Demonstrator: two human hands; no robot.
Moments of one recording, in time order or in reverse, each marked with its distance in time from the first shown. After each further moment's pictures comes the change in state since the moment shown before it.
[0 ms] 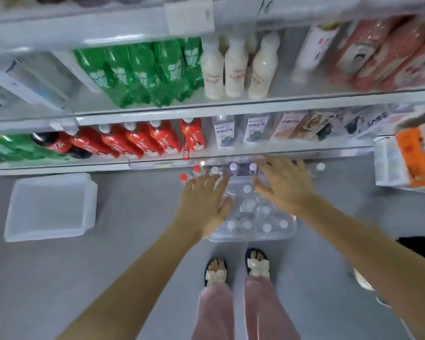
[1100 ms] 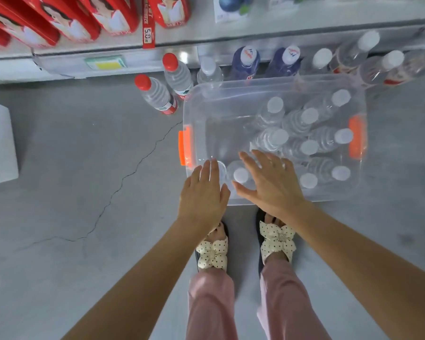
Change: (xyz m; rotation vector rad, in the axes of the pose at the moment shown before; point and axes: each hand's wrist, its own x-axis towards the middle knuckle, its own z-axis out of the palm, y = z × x) left_hand 0.001 -0.049 0.374 -0.192 -0.389 -0.286; right_hand -0.057 -0.050 0.378 0.139 -0.503 0.098
